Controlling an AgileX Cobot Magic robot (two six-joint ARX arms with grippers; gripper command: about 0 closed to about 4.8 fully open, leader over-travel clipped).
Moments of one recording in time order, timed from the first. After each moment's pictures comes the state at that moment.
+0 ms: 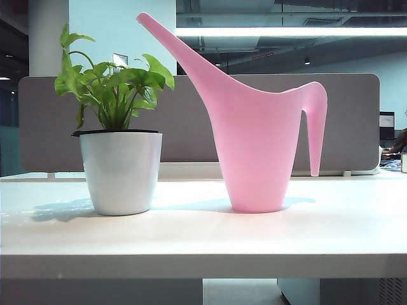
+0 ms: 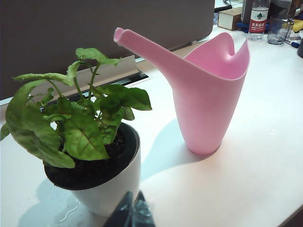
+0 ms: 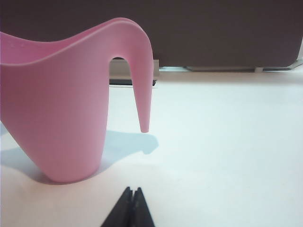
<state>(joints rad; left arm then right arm) -0.61 0.51 0.59 -0.22 -0.07 0.10 0.18 0.50 0.01 0.48 0.03 0.03</state>
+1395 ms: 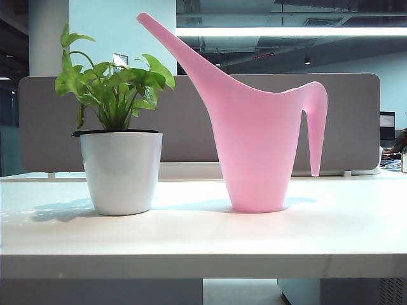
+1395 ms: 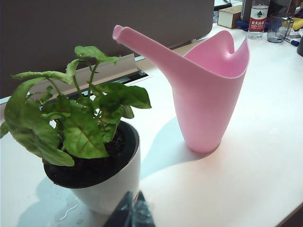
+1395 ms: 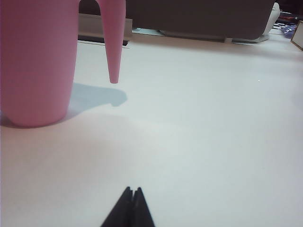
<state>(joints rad) -0.61 0.51 0.59 -0.23 -0.07 0.10 0.18 0.00 0.01 -0.15 0.13 -0.08</state>
